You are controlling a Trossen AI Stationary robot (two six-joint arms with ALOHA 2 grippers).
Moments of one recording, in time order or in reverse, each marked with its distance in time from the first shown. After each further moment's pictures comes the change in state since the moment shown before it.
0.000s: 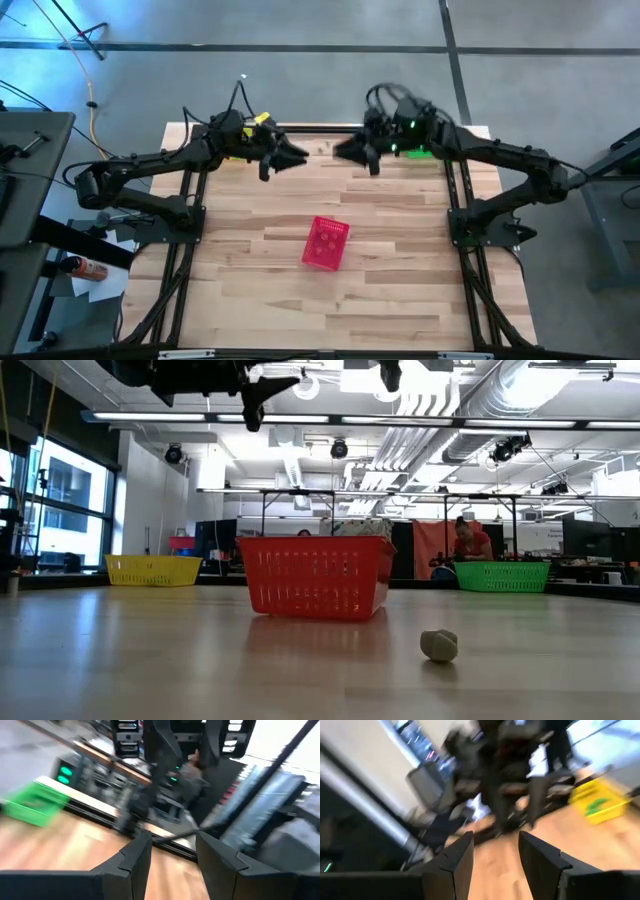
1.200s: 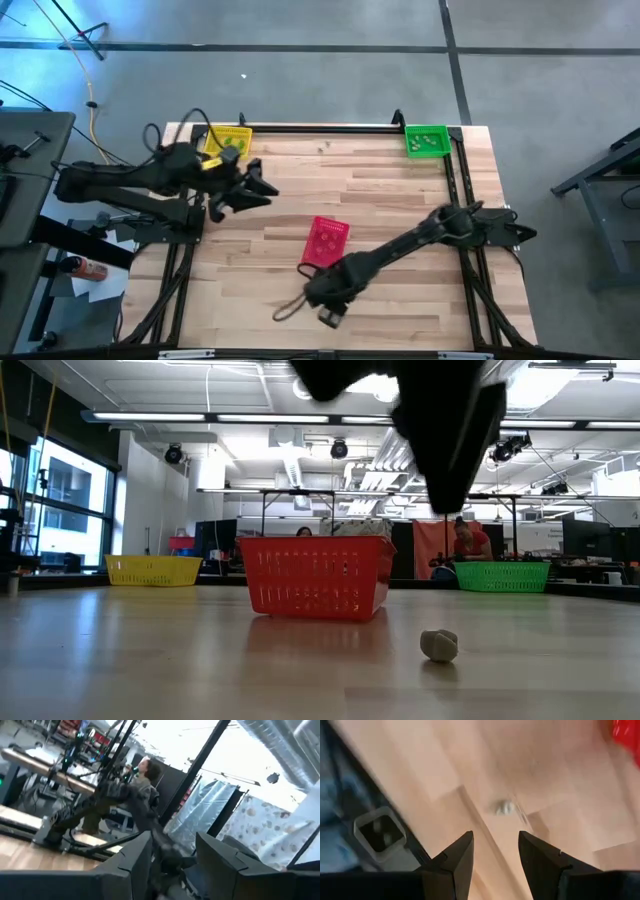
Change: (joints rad) left arm -0.464 -0.317 0.000 -0.130 -0.310 -0.100; right arm 0.757 0.887 0.634 -0.932 0.219 0.484
